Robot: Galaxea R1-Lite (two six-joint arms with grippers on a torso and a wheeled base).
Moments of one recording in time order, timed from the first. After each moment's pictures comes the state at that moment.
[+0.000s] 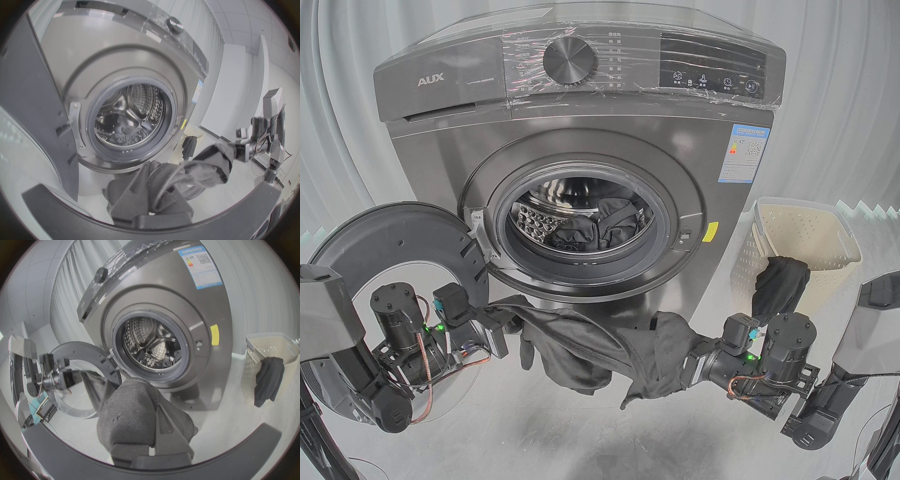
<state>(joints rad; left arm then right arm) -0.33 1.94 -0.33 -1.55 -0.30 -0.07 0.69 2.04 -0.35 -1.54 -0.11 0.27</state>
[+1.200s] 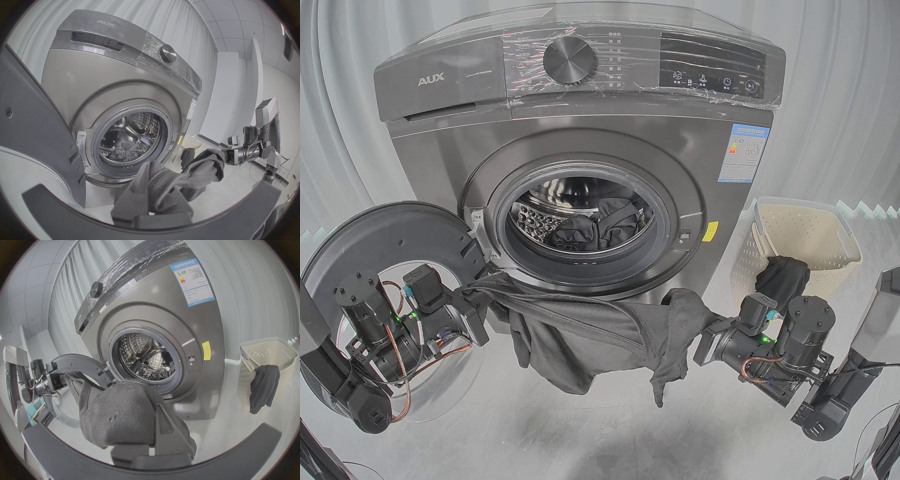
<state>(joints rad) -0.31 1.79 -0.30 -1.55 -0.32 -0.08 0.65 1.97 -0.36 -1.54 -0.13 0.27</state>
